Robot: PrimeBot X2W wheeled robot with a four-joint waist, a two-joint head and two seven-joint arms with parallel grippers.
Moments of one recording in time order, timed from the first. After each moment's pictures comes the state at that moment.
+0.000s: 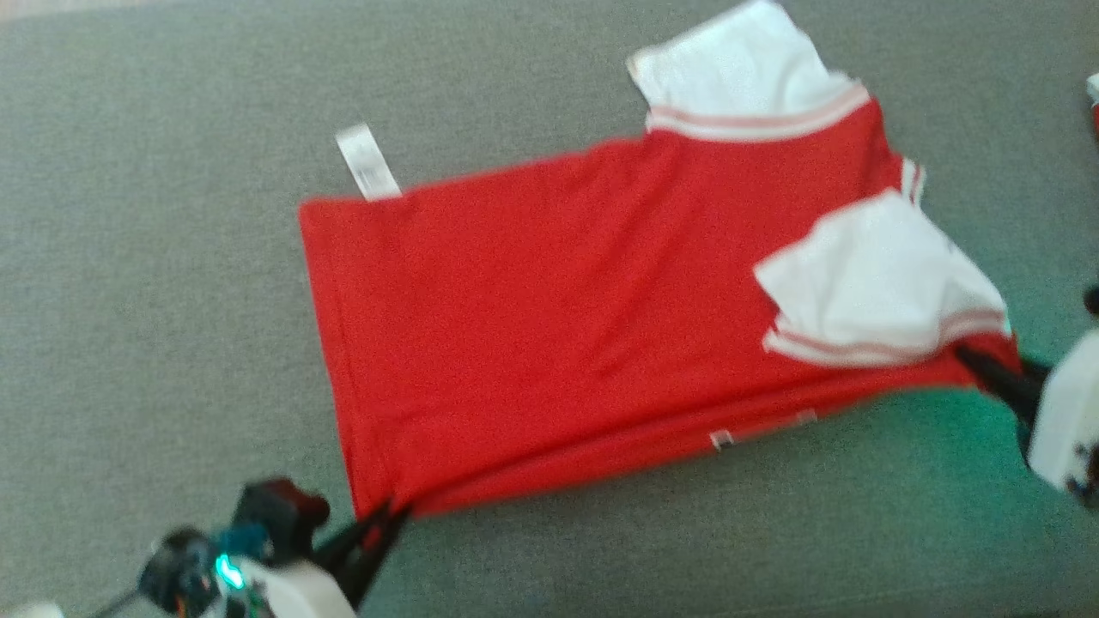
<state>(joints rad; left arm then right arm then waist) 0.01 0.66 -0.59 -0.34 -0.62 0.12 0.49 -0.13 -0.53 0.04 0.00 0.73 0.13 0.82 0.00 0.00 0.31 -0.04</state>
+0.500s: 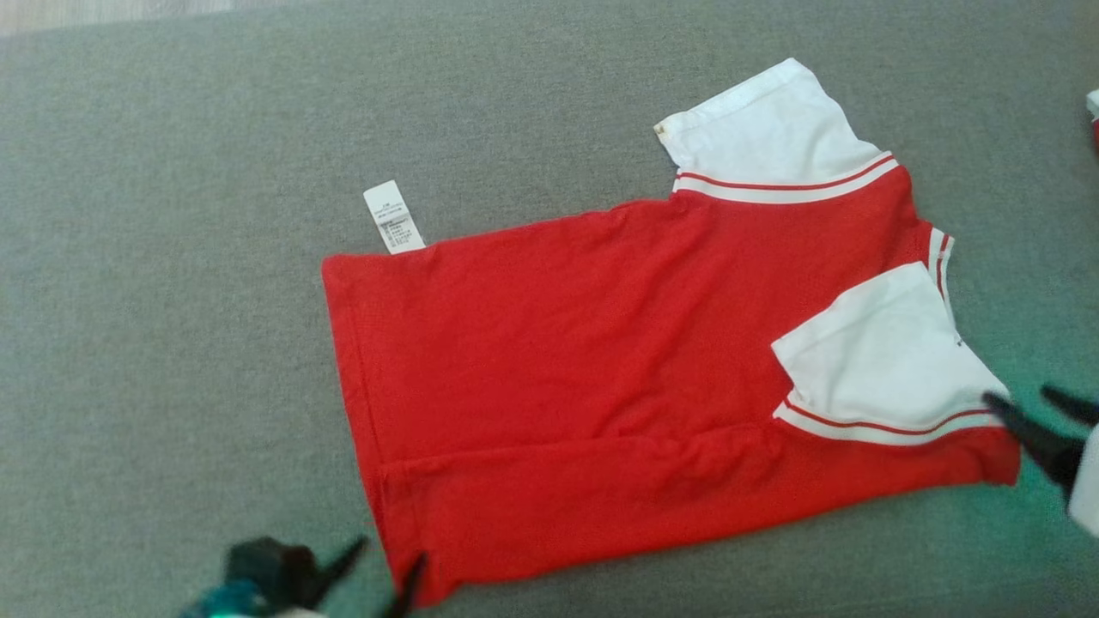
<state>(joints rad) 0.17 0.57 -0.60 -0.31 -0.67 0.23 0.38 0.05 -0.53 -0.07 -0.07 0.70 0.13 0.82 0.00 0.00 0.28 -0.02</state>
